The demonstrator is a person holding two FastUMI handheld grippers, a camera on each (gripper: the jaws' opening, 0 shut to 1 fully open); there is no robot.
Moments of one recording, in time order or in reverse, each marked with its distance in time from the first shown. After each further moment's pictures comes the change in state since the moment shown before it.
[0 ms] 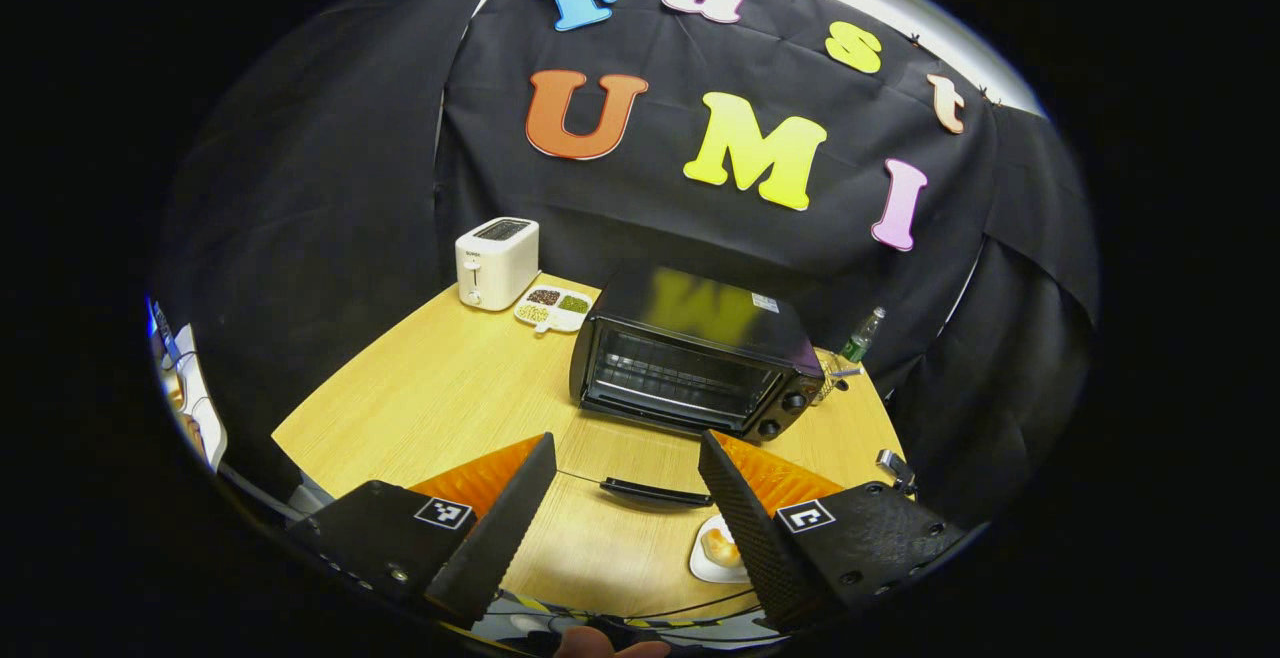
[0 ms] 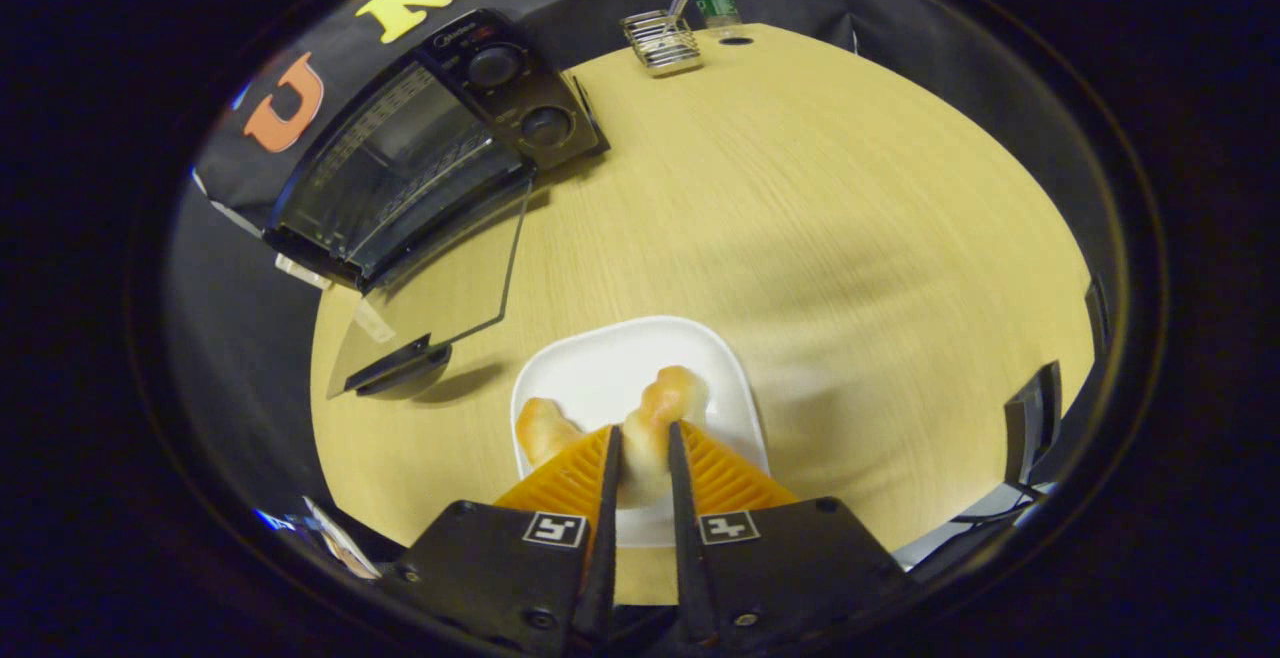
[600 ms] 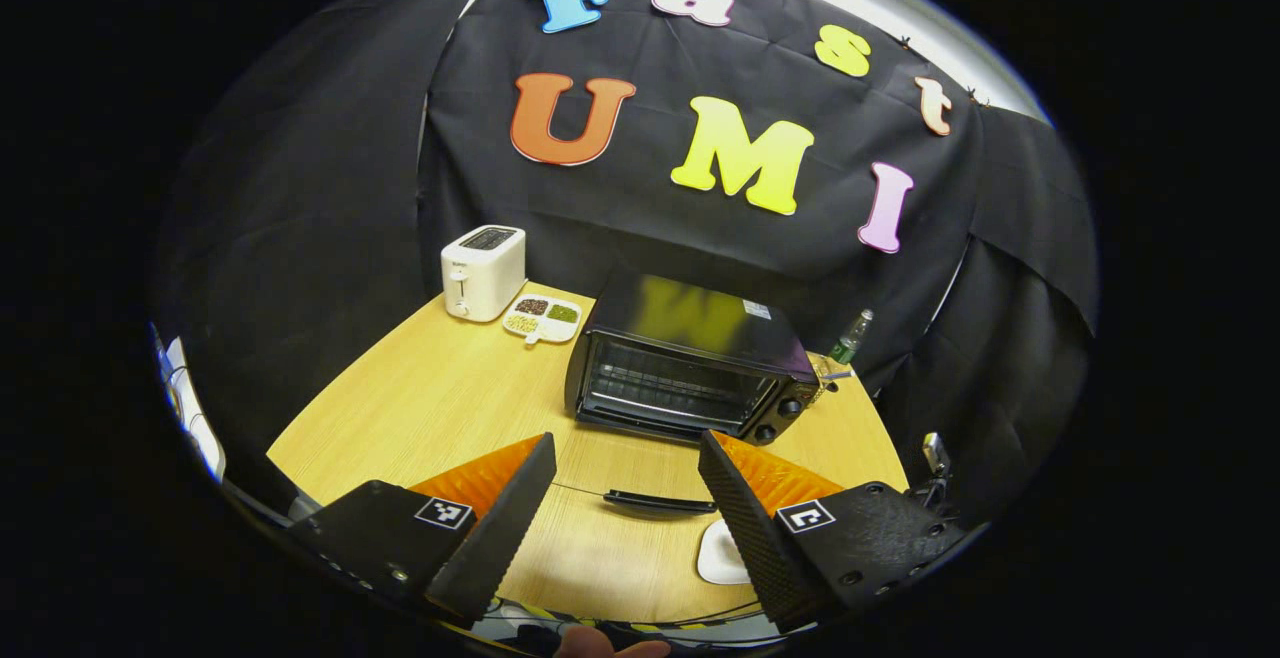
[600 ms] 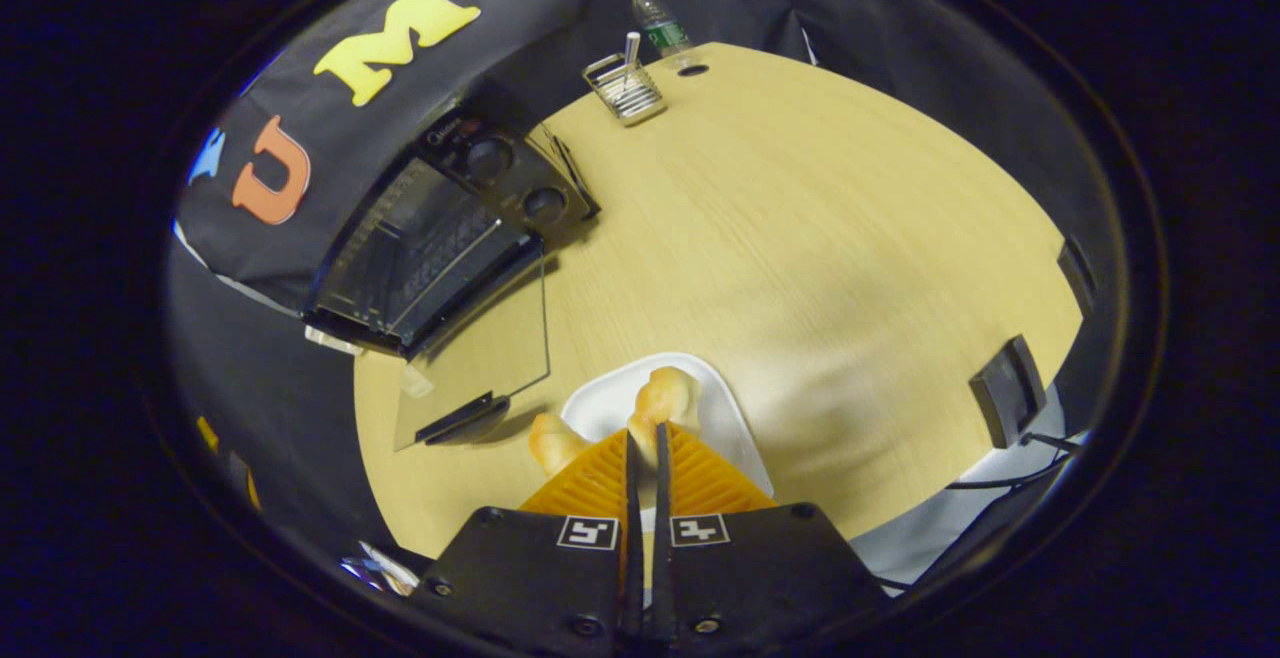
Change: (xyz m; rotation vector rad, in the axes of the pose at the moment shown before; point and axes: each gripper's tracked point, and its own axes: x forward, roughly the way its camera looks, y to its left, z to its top) left arm 0.007 0.010 0.016 0.040 -0.018 -0.087; right arm -0.071 0.015 0.029 0.218 -0.105 0.057
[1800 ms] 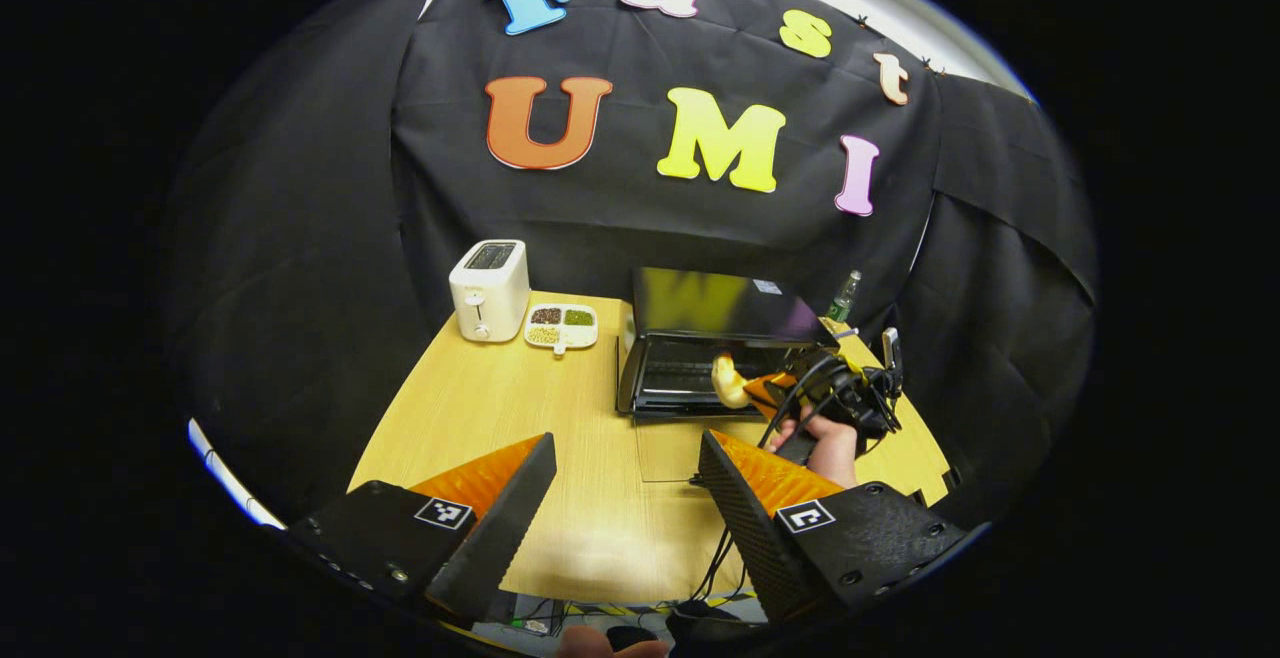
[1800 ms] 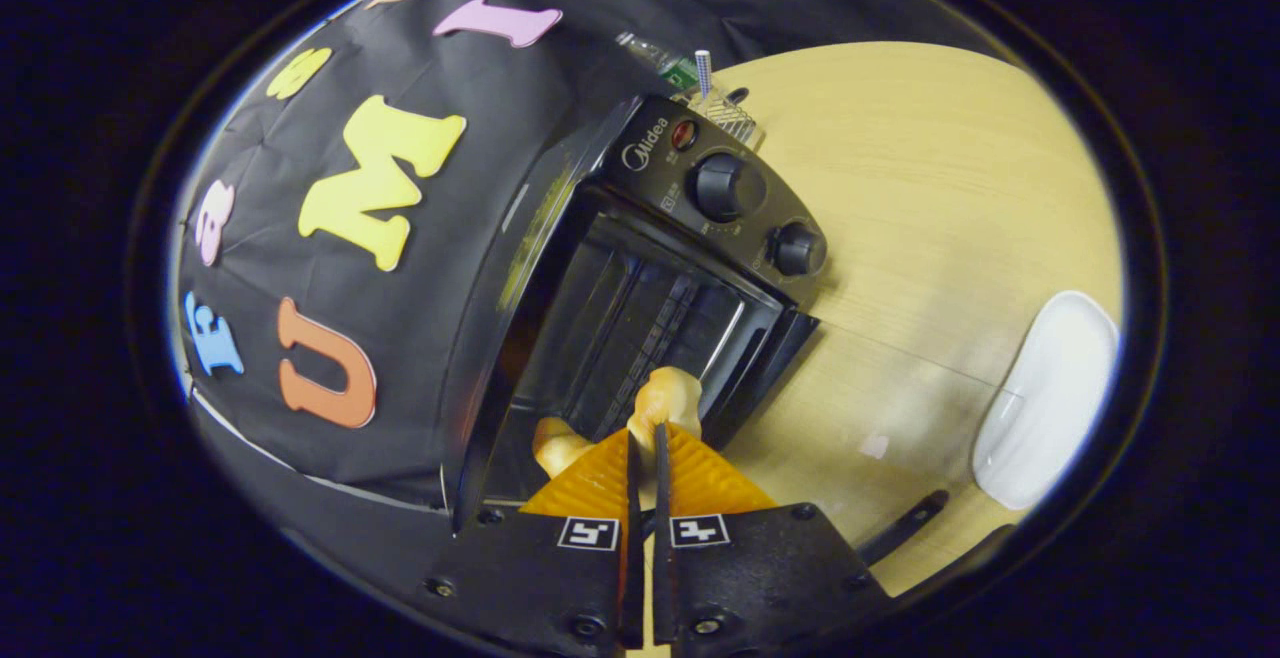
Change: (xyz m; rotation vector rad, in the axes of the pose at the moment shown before) left arm -0.028 0.103 0.014 0.156 0.077 -0.064; right arm 0.127 0.221 0.092 0.471 -0.351 0.264
